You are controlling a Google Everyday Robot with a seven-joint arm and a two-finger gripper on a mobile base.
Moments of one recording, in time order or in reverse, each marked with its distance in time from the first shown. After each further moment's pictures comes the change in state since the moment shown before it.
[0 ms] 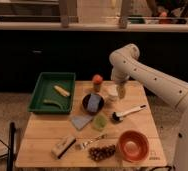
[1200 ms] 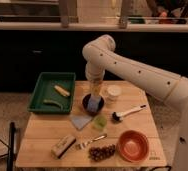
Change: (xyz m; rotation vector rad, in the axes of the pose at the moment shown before) arm -0.163 -0.013 -0.080 0.034 -0.137 0.001
